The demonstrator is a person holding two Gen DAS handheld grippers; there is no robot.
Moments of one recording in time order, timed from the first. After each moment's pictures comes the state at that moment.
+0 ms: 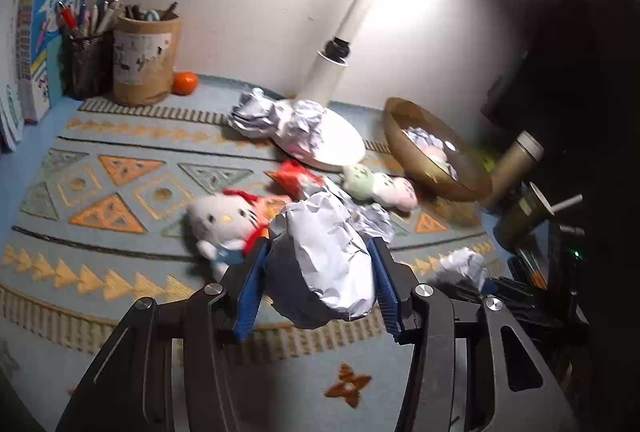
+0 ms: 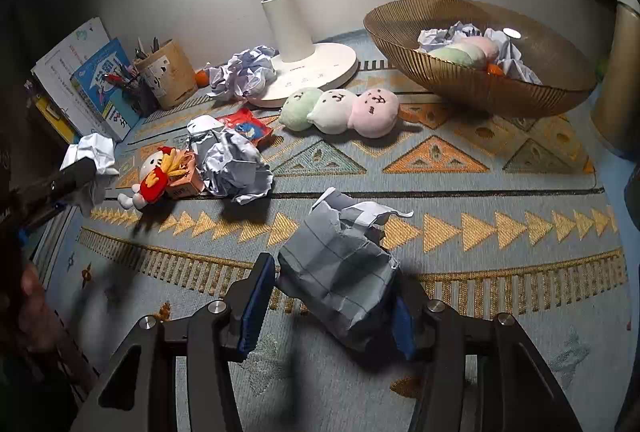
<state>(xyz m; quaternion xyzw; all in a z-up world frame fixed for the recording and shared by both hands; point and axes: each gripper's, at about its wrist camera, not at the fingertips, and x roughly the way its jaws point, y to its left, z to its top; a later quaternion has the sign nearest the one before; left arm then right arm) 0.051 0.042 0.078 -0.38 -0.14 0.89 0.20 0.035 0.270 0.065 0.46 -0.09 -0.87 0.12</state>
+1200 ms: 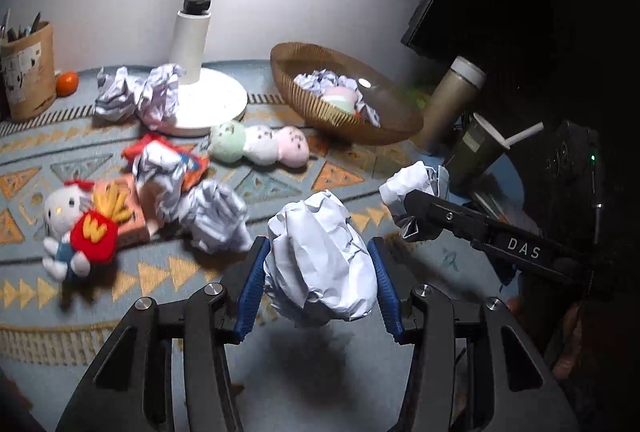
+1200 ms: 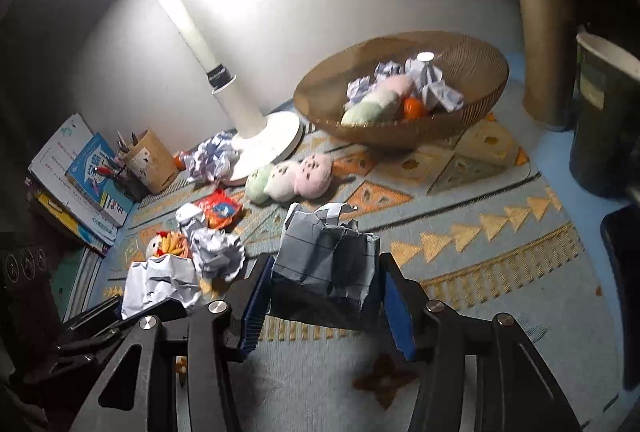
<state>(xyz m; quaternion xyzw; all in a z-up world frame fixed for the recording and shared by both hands) 0.044 0.152 0.095 -0.40 -0.08 0.86 0.30 0.047 0.336 0.126 0.36 -0.18 -0.92 0.02</state>
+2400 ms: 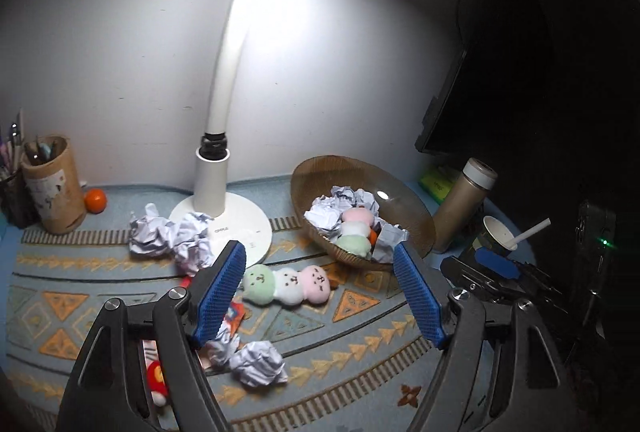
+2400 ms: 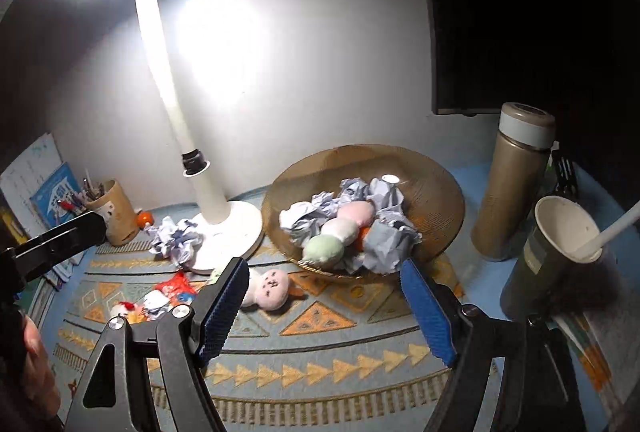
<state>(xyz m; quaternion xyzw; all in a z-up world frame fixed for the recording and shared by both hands) 0.000 0.096 0.178 -0.30 -0.08 0.92 0.24 0.038 0.307 0.190 0.31 -0.08 -0.95 -0.02</state>
